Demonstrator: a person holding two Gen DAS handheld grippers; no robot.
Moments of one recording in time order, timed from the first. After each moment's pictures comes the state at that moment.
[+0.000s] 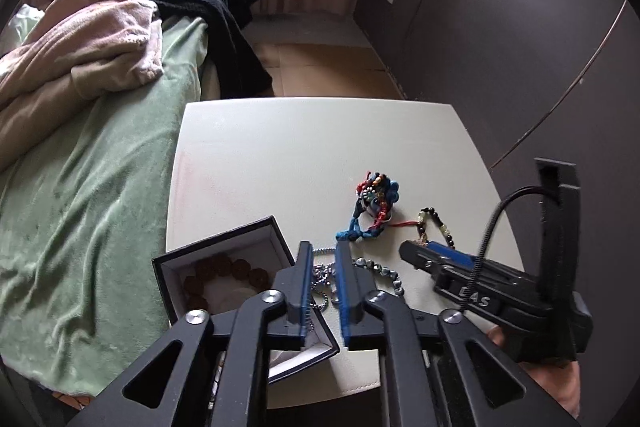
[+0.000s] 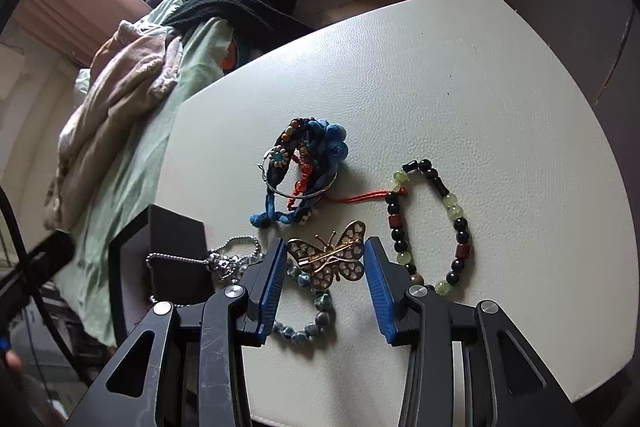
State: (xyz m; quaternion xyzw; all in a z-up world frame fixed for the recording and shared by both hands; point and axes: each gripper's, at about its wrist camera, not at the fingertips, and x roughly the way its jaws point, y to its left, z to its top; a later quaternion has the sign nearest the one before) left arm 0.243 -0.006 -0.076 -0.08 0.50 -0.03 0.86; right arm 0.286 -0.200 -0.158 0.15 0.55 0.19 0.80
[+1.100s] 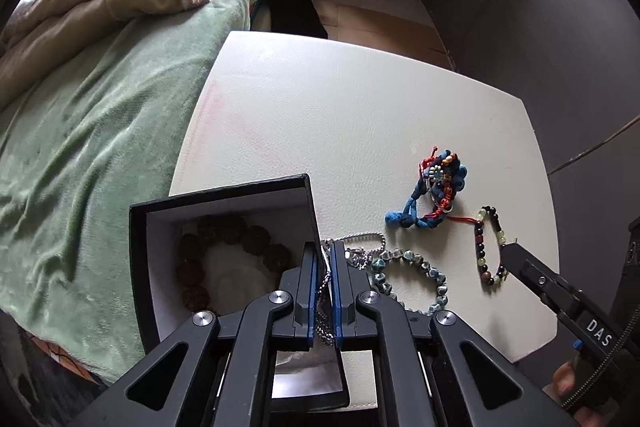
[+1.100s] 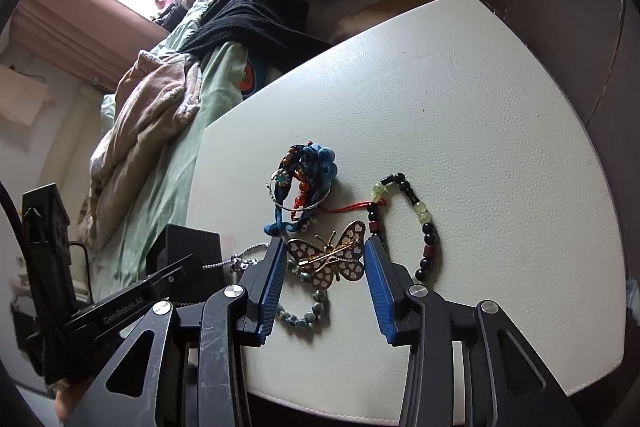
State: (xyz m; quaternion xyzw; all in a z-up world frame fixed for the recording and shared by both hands) left arm 0.256 0.006 -0.123 -0.15 0.56 0.06 0.82; right arm 0.291 -0.223 -0.148 0.20 0.54 0.22 0.79
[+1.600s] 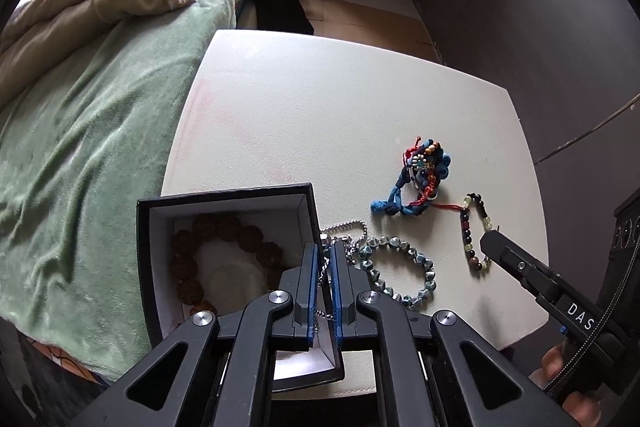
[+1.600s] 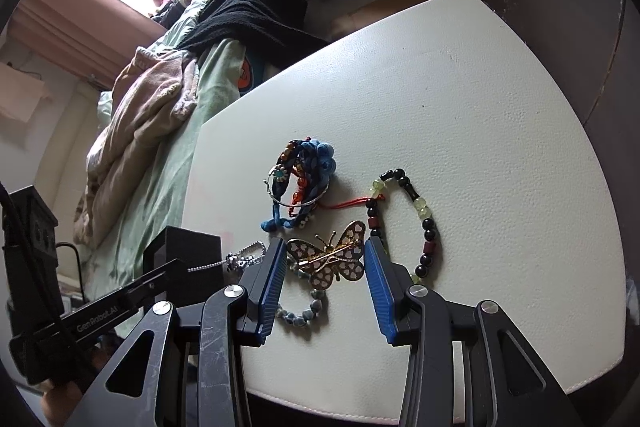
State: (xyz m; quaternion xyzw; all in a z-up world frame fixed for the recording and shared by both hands) left arm 0.254 0.000 -0.119 -0.13 0.57 0.04 0.81; right arm 0.290 -0.218 -0.150 0.19 0.54 0.21 0.79
